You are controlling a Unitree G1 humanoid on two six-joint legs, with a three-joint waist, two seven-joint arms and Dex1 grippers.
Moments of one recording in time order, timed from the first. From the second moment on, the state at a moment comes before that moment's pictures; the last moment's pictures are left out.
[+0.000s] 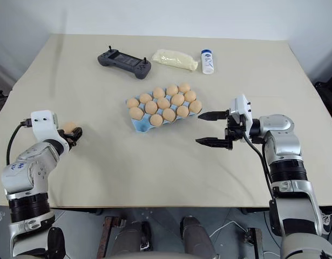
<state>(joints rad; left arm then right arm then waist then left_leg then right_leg) -0.41 0.43 0.41 -0.09 -0.24 0.95 0.02 -0.71 -0.61 0.00 0.47 0.40 0.09 1.51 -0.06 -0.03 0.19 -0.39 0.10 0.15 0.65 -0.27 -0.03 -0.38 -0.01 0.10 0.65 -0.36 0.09</state>
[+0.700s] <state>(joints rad) -0.67 0.38 0.01 0.08 -0.21 0.50 -0.38 -0.62 -0.64 -0.03 0.35 0.42 0.12 1.46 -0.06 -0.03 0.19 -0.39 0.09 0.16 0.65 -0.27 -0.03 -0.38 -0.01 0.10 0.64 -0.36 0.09</state>
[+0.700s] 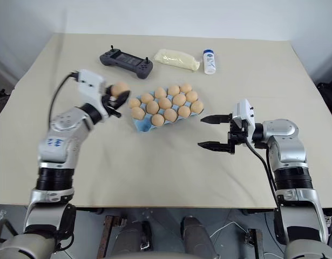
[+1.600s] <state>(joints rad) -0.68 0.41 -0.06 0.05 -0.23 0.73 -0.57 -0.48 -0.65 -0.09 0.20 0.44 0.17 1.34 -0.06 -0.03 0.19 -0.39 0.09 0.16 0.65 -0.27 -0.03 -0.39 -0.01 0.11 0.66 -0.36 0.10</state>
